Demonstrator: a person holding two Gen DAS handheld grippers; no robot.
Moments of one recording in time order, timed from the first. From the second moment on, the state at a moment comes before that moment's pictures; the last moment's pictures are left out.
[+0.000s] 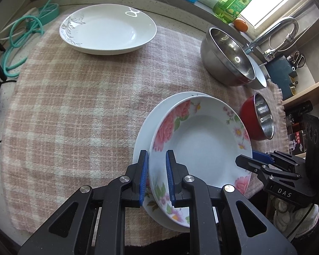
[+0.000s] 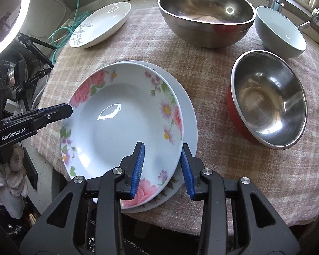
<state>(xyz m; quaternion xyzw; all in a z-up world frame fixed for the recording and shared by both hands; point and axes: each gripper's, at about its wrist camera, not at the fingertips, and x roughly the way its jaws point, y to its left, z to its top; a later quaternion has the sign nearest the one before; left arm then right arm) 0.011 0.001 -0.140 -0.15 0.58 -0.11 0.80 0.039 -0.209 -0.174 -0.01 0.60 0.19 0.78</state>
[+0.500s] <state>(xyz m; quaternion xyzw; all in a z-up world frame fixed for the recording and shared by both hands) 0.012 0.009 -0.130 -0.16 0.56 -0.11 0.80 0.043 -0.211 -0.148 -0.01 0.56 0.18 0.81</state>
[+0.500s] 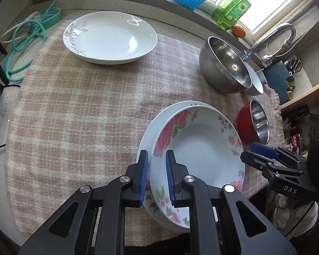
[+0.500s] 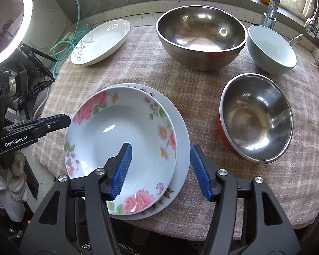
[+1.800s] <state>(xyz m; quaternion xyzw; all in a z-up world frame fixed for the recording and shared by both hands) 0.115 0.133 -0.111 -0.18 0.51 0.00 0.84 0.195 -0.121 -0.086 0.02 0.49 0.22 0.85</state>
